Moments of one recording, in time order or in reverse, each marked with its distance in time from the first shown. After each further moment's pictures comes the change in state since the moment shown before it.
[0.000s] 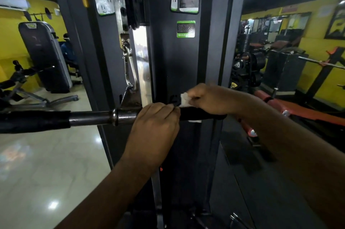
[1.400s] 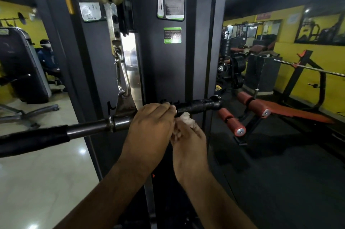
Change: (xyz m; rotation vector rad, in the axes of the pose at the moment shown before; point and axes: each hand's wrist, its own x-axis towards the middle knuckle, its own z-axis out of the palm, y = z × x) left_hand 0.007 -0.005 0.002 -0.063 -0.041 0.052; right_hand -0.026 -0.077 0.119 1.934 0.916 0.278
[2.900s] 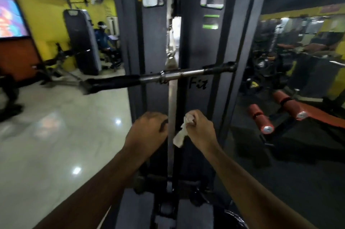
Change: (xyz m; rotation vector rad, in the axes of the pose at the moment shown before) left_hand -0.132 0.051 -0.107 -0.171 -0.344 -0.558; right_hand -0.073 0.005 -0.072 -1.402 -0.324 -0.181
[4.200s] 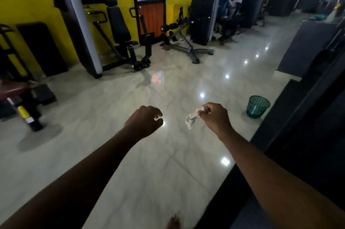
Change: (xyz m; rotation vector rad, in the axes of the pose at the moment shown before) left_hand -0.243 -0.629 -0.254 0.123 -0.163 -0.770; right_hand -0.032 -0.282 0.653 -0.011 -0.478 -0.253
